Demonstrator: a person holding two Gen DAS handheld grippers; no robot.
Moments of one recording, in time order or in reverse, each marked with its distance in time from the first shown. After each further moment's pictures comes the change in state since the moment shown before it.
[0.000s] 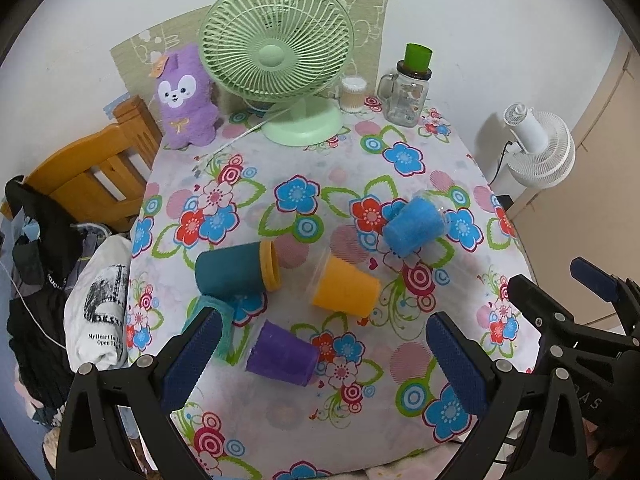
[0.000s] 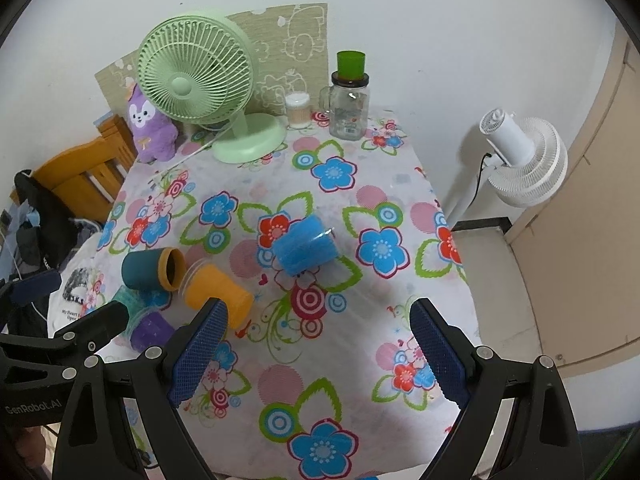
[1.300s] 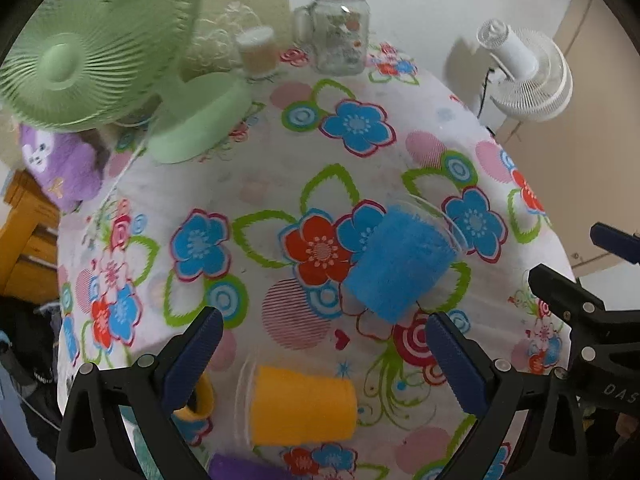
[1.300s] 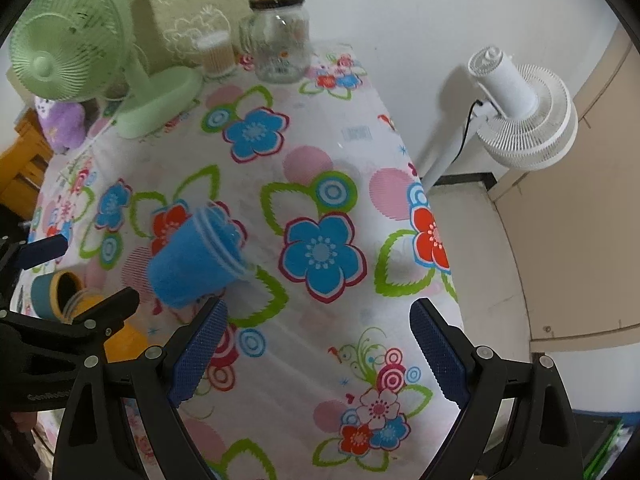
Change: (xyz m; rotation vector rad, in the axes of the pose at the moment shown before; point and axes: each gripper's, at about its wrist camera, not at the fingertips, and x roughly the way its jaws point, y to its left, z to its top) left arm 0.166 -0.071 0.079 0.288 0.155 -0.052; right arm 0.149 -0.075 0.036 0.065 0.221 -0.098
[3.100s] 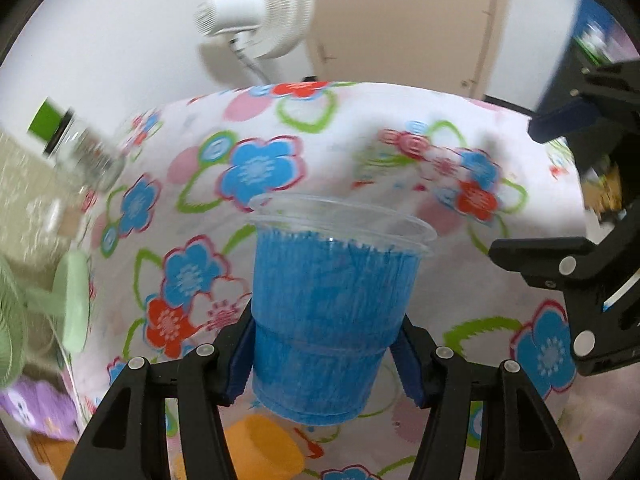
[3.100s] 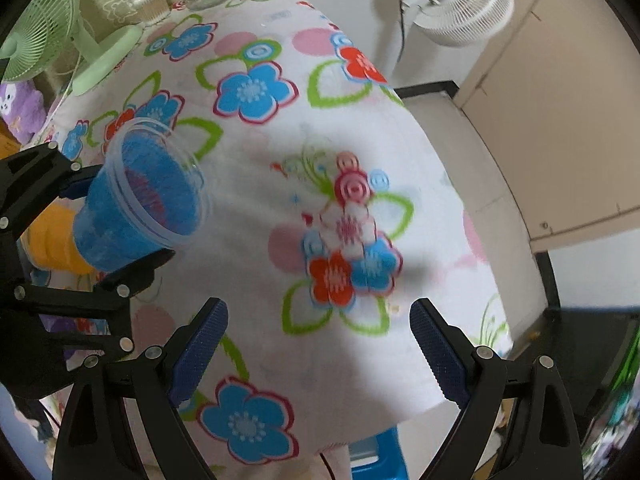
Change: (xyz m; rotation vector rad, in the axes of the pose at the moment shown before) left arm 0.015 -0.115 -0.080 0.903 -0.130 -0.112; right arm -0.003 -0.025 -0.137 0.239 0.166 -0.044
